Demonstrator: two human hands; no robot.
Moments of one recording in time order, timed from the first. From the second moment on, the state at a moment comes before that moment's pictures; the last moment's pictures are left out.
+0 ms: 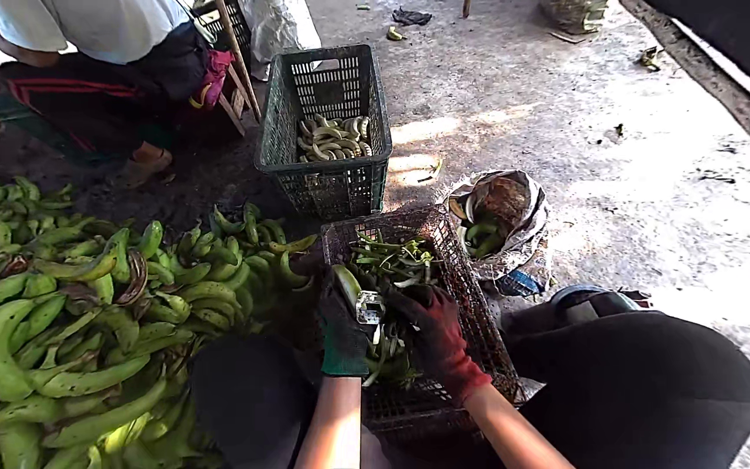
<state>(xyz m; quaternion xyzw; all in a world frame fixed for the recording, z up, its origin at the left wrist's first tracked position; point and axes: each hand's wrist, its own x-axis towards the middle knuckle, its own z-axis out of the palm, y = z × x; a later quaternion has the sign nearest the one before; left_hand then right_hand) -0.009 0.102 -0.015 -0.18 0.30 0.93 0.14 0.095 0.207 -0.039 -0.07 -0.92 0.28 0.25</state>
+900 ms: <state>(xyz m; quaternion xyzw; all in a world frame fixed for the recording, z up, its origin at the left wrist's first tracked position) 0.000 0.081 -0.016 -0.13 0.43 0.85 0.28 0.076 0.206 -0.025 -0.14 -0.91 0.40 0.04</state>
